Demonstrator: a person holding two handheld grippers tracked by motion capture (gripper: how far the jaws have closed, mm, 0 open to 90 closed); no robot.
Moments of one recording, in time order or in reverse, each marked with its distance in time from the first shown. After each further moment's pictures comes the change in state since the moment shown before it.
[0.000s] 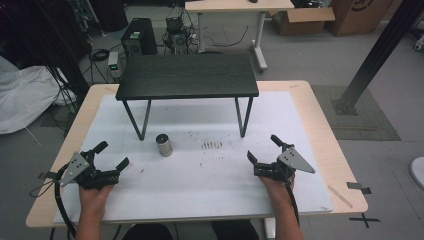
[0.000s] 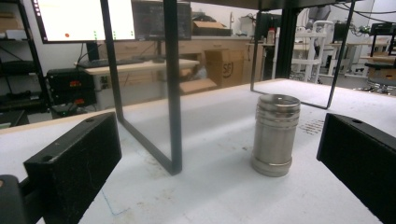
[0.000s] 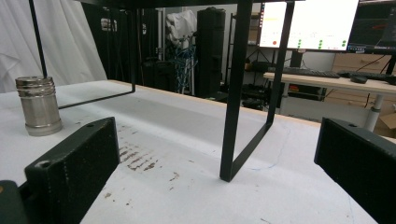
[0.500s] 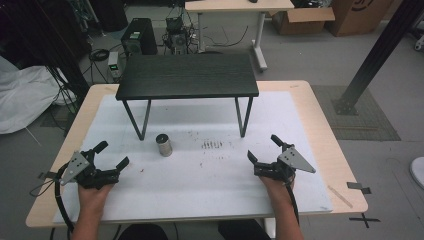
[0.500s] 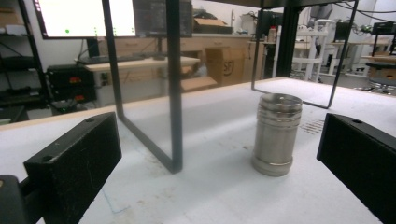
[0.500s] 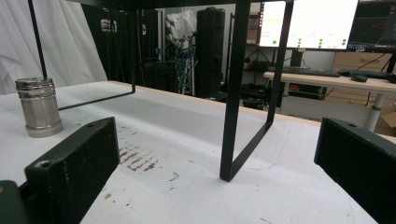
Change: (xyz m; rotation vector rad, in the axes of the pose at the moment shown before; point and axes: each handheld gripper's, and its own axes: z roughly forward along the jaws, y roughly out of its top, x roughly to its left) left arm 0.000 0.004 0.001 0.012 -0.015 -0.021; right arm -0.001 0.000 0.000 -0.001 0.000 0.007
